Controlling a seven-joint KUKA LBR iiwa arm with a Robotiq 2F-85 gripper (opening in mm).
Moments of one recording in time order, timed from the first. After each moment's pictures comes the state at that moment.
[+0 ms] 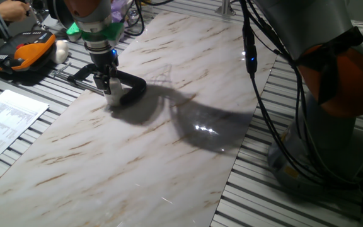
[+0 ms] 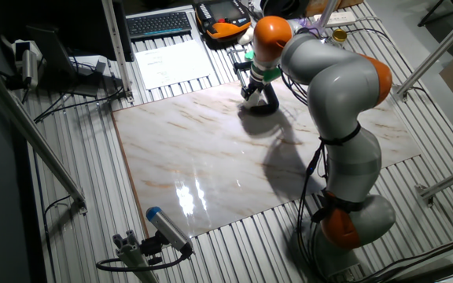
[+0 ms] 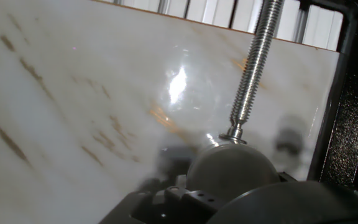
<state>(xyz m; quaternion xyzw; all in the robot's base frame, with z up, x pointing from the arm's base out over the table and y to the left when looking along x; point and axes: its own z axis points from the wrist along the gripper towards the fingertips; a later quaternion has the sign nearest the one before) 0.652 0.031 0.085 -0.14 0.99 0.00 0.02</state>
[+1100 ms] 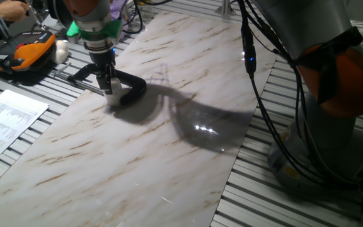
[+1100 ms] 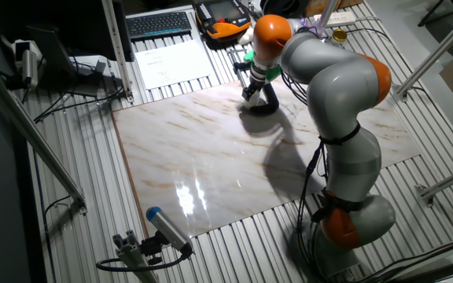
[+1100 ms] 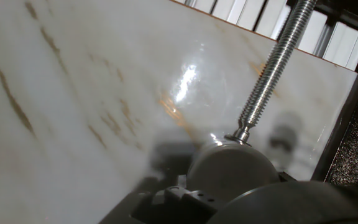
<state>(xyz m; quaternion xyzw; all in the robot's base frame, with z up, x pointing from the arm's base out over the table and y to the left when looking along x) 0.652 0.031 0.086 -0.20 0.98 0.00 0.03</state>
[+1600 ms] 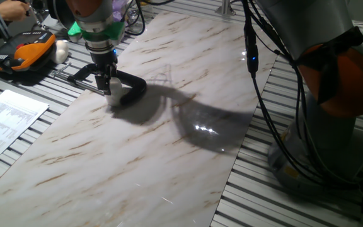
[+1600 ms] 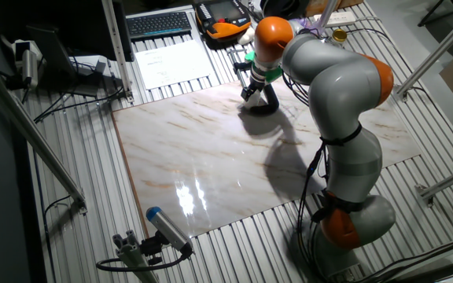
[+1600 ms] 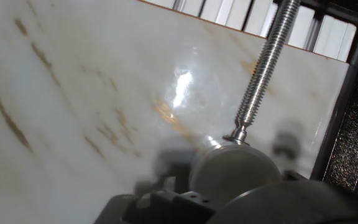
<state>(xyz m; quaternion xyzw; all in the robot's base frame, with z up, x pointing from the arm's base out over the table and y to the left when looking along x) 0.652 0.030 0.086 -0.16 0.99 0.00 0.03</state>
